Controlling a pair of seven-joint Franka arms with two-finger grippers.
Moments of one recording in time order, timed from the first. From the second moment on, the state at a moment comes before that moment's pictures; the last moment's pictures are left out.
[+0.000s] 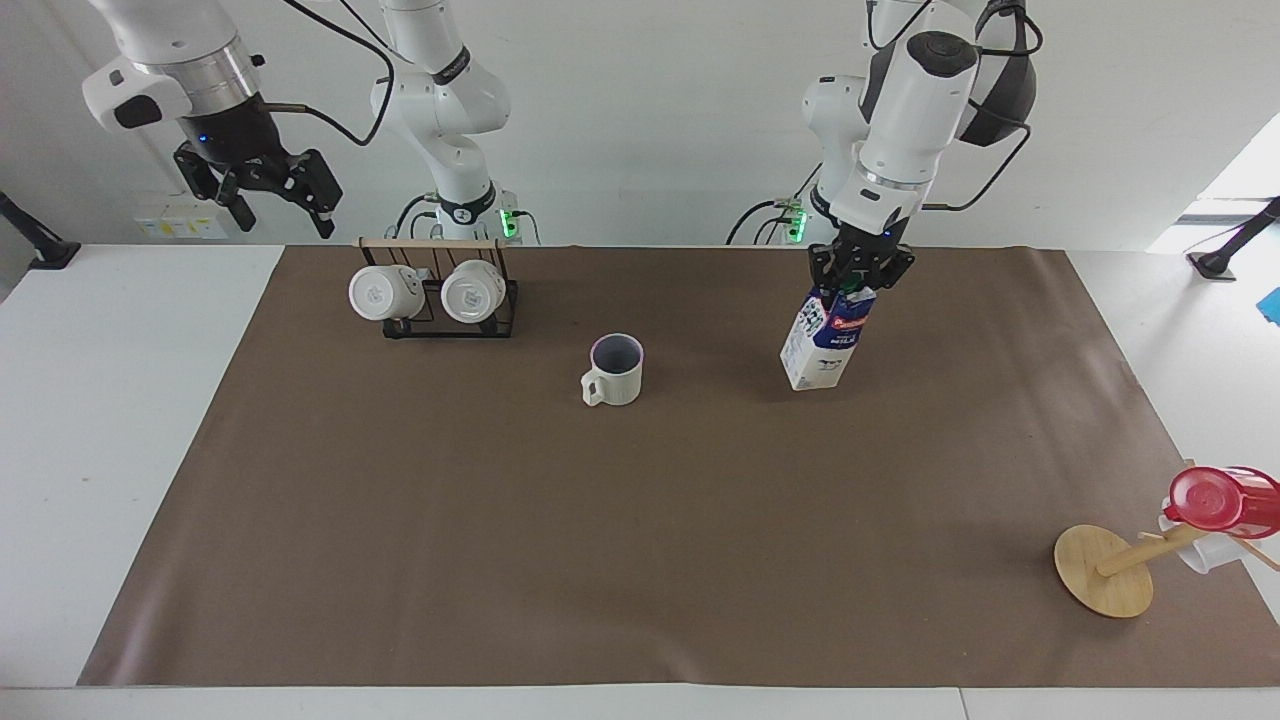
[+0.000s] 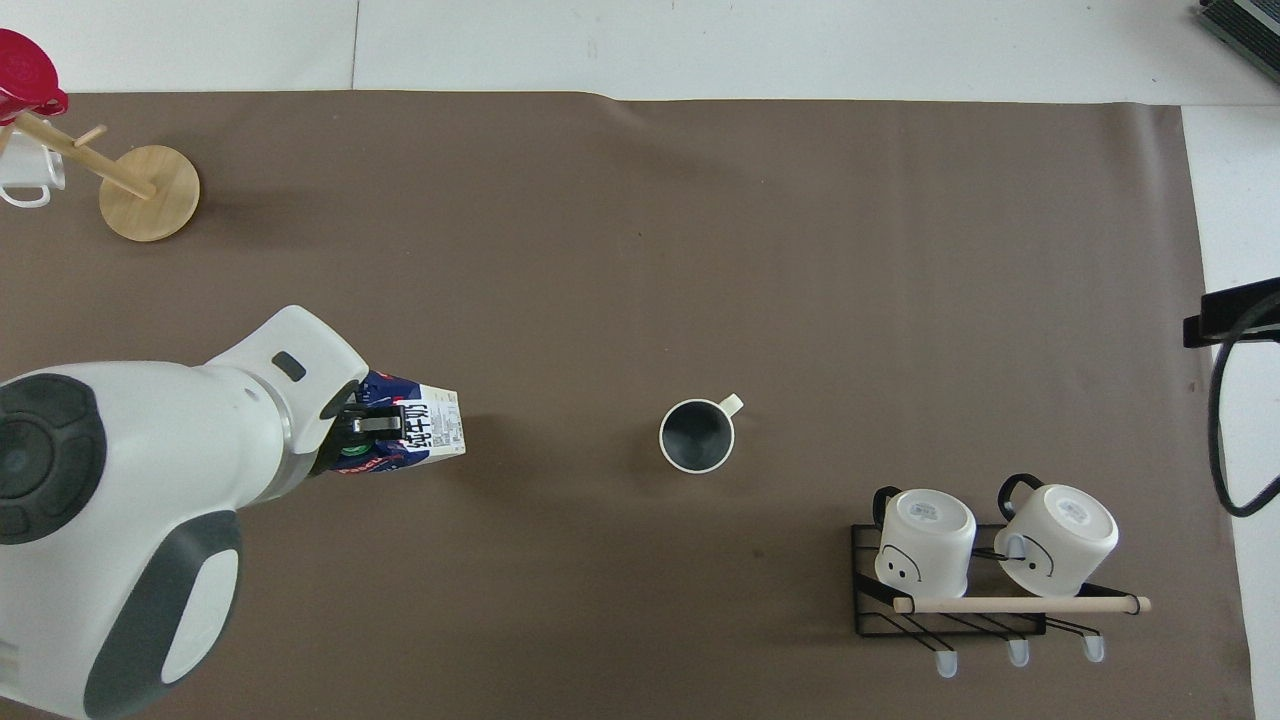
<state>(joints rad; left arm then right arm) -0.34 -0.23 -0.08 -2.15 -0.03 2.04 -0.43 0.04 -0.03 -0.09 -1.48 -0.02 1.47 0.07</state>
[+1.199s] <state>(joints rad) -0.53 -0.02 -0.08 -2.05 -0.02 2.17 -0.63 0.05 -0.06 -0.09 -1.58 -0.02 1.50 0.07</state>
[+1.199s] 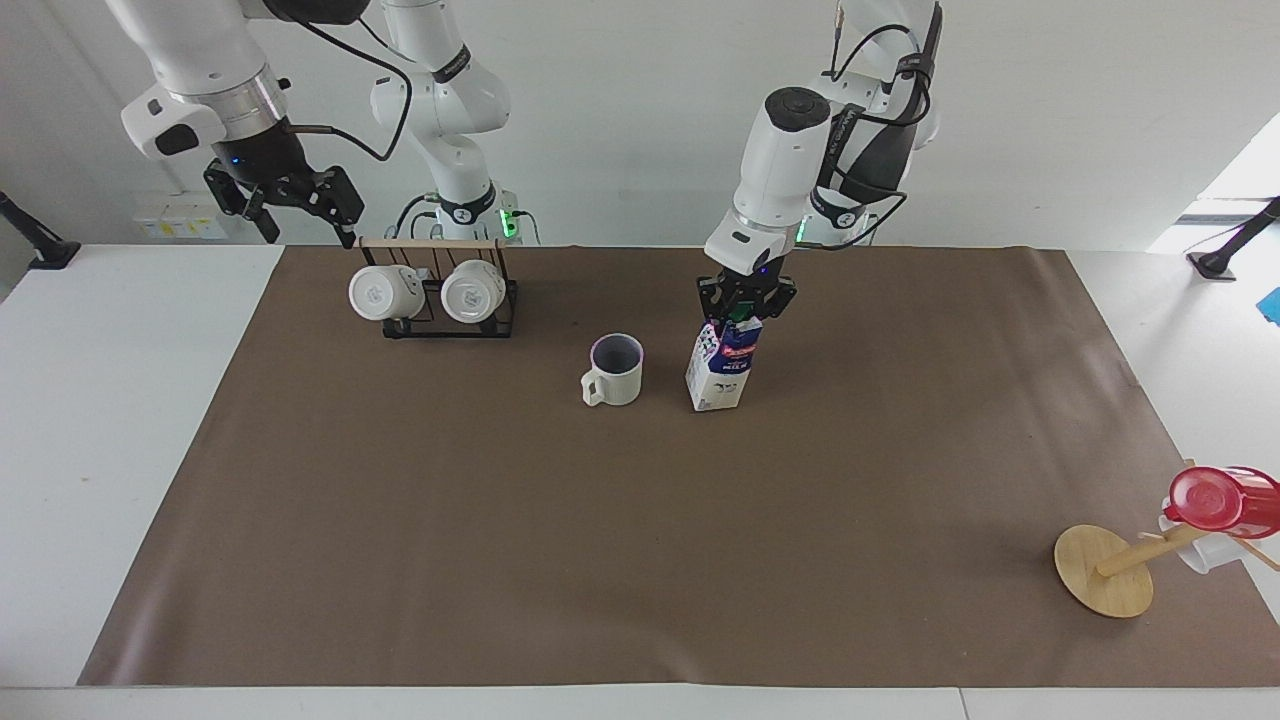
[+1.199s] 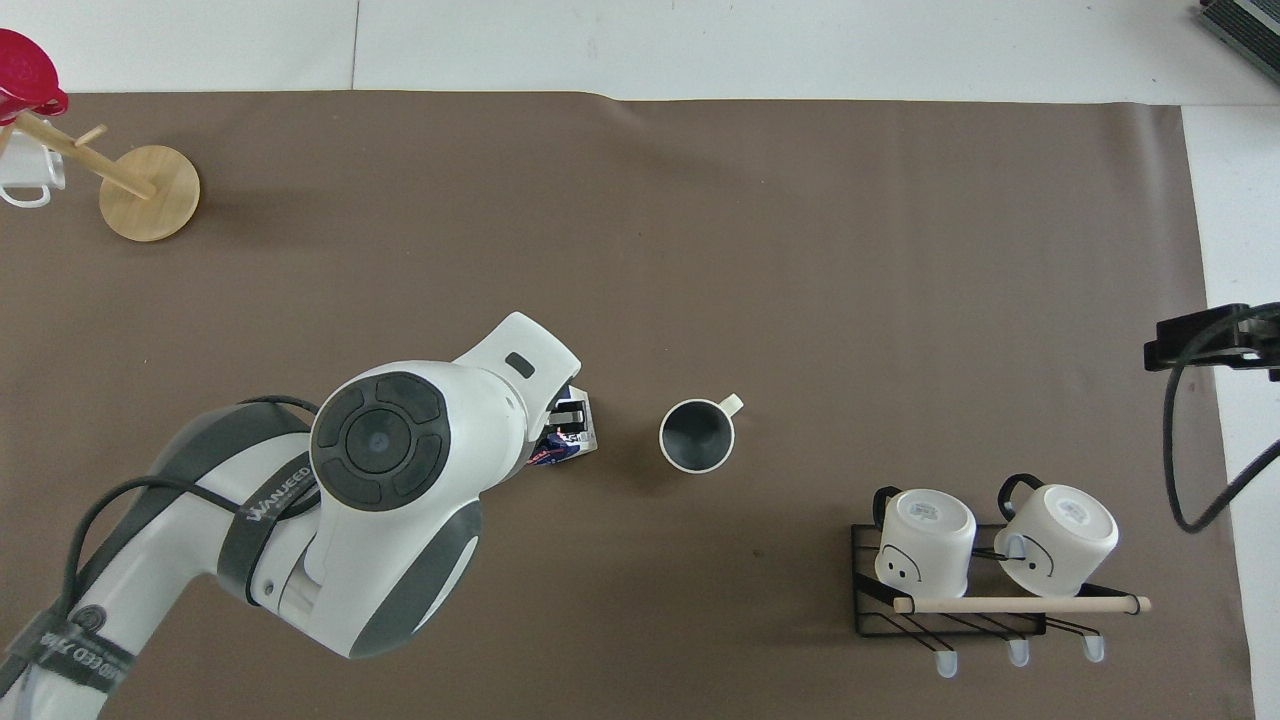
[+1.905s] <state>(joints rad) -0.55 -0.02 -0.08 -2.05 -0.02 2.16 -0.63 0.05 -0.06 -0.09 -1.58 -0.02 1.52 0.07</state>
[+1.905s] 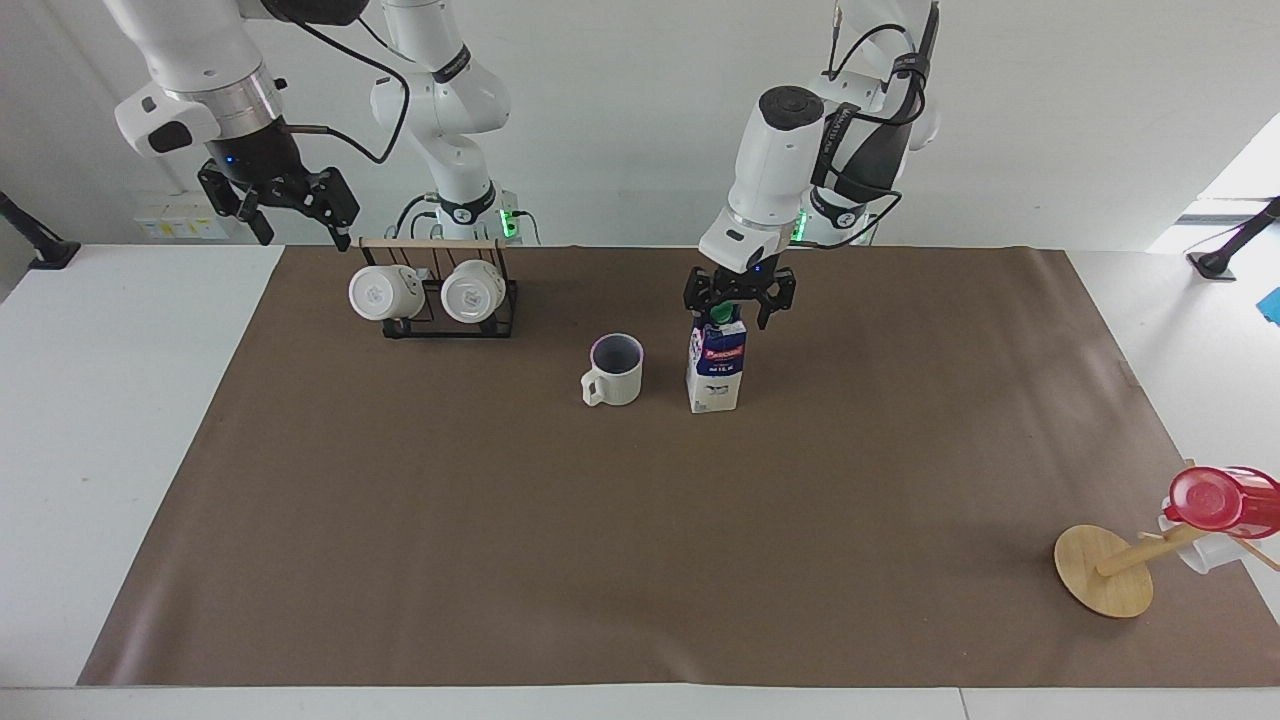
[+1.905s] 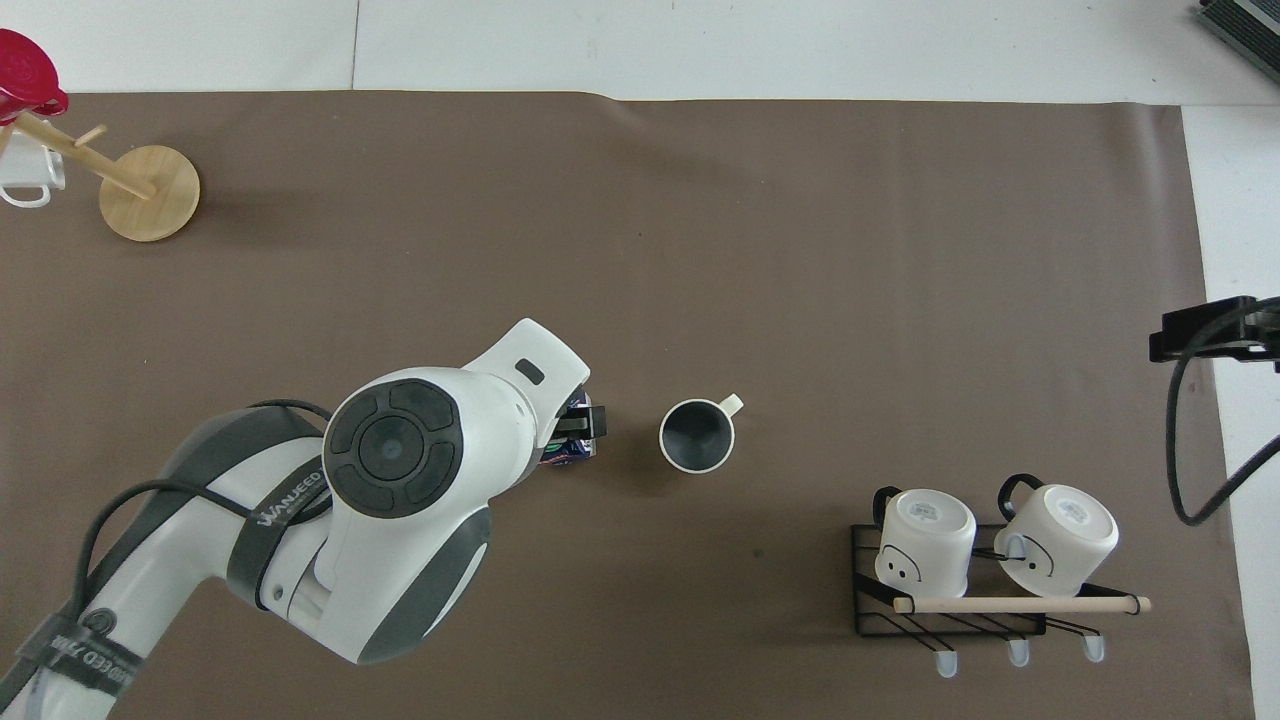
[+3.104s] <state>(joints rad) -0.40 -0.10 -0.04 -1.79 -0.02 1.74 -0.60 0.05 -0.06 -0.09 -1.58 -0.02 1.52 0.07</state>
